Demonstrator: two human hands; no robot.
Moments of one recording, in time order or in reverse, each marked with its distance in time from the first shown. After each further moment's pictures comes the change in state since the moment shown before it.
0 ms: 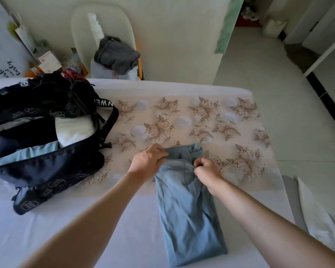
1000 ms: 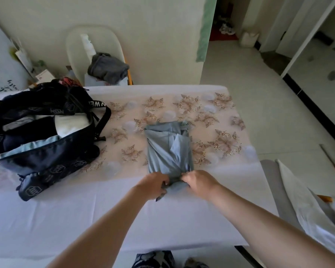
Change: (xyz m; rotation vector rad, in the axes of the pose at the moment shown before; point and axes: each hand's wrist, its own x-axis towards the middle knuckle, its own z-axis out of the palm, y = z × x) left_hand -0.094 0.096 0.022 0.137 -0.660 -0.095; right_hand -0.065 0.095 -0.019 -1.120 -0.249 -0.781
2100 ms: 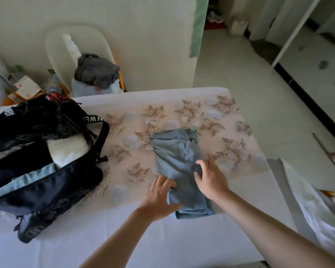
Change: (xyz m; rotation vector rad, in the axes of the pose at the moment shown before) left_hand 0.012 -0.050 -0.013 -0.247 0.319 0.171; right_hand 0.053 0.003 -0.021 0.279 0.392 0.597
